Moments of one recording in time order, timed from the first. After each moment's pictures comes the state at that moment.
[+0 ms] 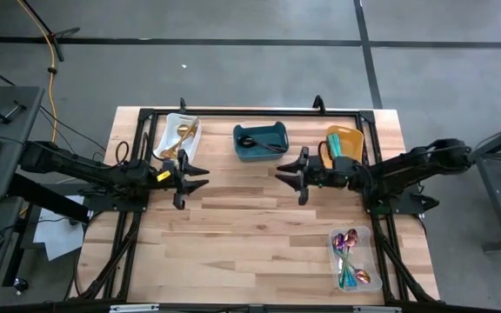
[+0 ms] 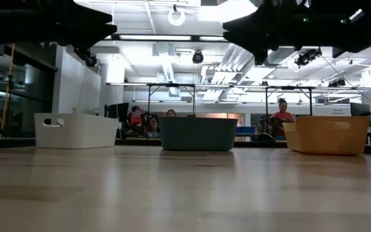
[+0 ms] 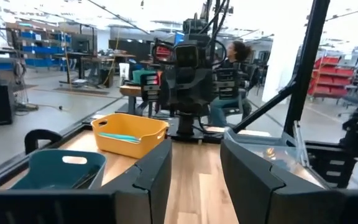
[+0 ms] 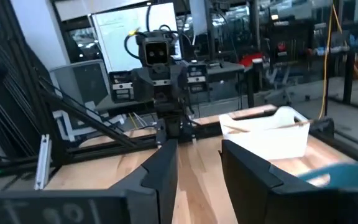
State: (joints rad) left arm -0.12 0.77 0.14 0.76 -0.19 -0.07; right arm 0.02 1.30 0.40 0.98 0.10 0.15
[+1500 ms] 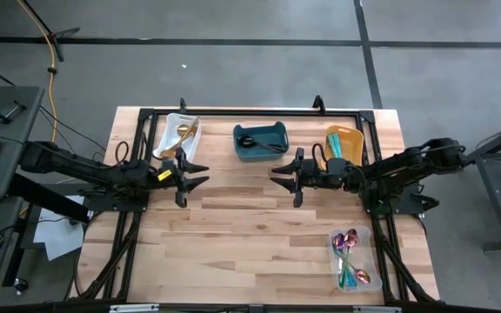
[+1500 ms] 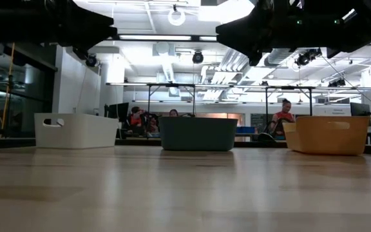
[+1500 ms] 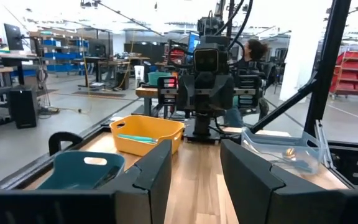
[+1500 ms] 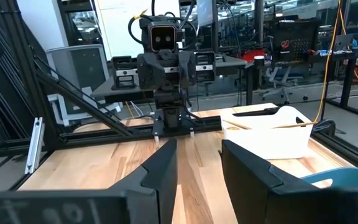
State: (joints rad) left arm -0.12 0.76 0.14 0.75 -0.26 -0.03; right arm 0.04 1.37 0.46 0.96 0.10 0.08
